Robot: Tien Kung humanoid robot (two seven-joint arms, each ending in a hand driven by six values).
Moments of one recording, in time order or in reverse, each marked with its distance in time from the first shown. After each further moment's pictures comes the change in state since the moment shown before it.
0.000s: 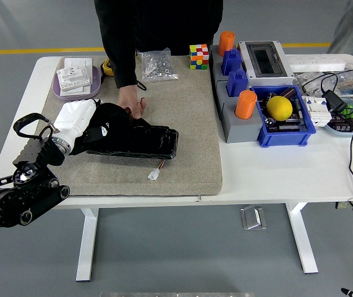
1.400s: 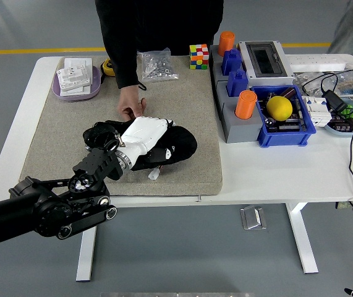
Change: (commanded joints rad) left arm -0.105 -0.140 0.240 -0.134 -0.005 -0.019 0.062; right arm 0.004 -0.016 -0.026 -0.002 0.006 0.009 0.001
